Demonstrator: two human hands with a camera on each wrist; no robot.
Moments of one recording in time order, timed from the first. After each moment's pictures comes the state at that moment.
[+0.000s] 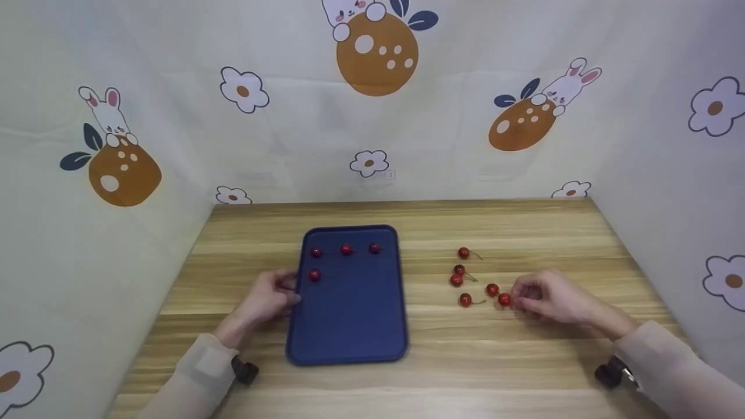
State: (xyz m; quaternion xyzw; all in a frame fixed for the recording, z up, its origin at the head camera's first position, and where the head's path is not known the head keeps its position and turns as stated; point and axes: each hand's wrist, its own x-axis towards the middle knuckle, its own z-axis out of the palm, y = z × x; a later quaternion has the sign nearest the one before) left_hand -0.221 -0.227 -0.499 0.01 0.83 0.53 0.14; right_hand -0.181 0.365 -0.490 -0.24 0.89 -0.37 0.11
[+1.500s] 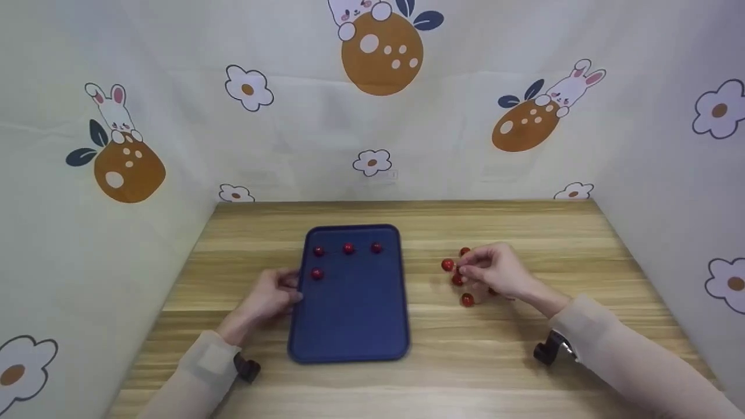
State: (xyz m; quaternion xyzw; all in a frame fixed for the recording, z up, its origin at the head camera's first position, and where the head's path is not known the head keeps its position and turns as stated) left_hand -0.220 -0.228 -0.498 0.02 0.82 0.55 0.15; right_hand -0.224 0.263 -0.474 -0.11 0.83 -0.54 0.09
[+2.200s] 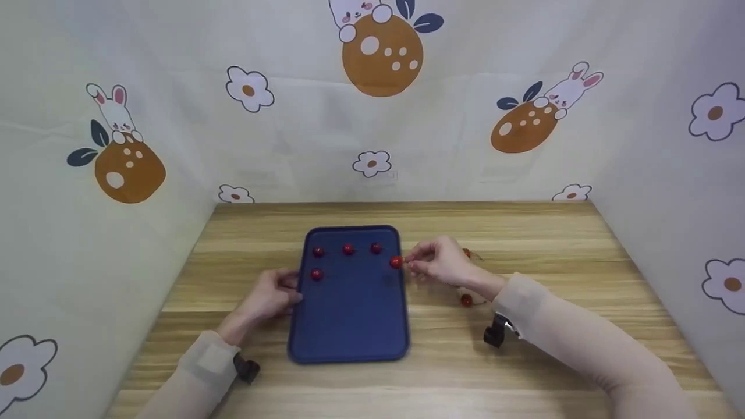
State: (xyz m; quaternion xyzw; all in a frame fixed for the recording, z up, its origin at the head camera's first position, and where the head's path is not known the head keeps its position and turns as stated) left_hand -0.220 -0.228 -0.498 0.02 0.83 0.54 0.14; right_hand -0.254 0.172 -0.471 -0.16 0.83 -0.53 0.12
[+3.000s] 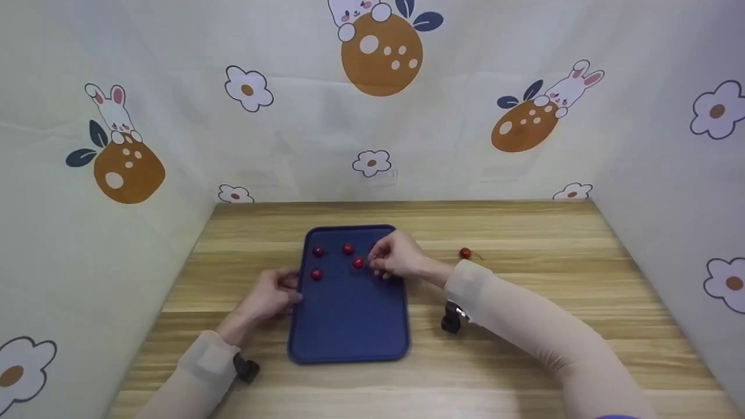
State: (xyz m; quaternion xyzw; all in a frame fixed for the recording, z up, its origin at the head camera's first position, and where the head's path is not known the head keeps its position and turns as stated) left_hand -0.221 -0.228 -0.498 0.02 0.84 0.53 0.14; right_hand -0.286 0.097 -0.480 -0.17 0.84 -0.49 0.16
